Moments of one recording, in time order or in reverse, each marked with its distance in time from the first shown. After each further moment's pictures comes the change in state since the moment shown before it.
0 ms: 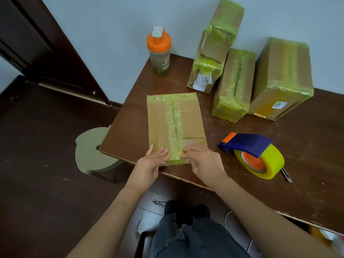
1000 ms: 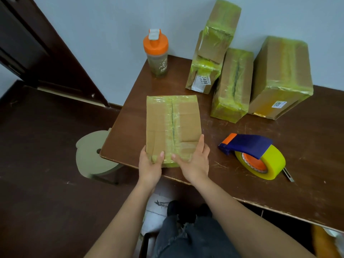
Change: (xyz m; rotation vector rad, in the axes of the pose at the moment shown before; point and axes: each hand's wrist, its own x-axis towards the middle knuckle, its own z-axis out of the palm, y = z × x) left_hand 0.026 0.035 0.007 -0.621 0.278 -0.865; right_hand 0.026 -0.040 0.021 0.362 -0.047 0.890
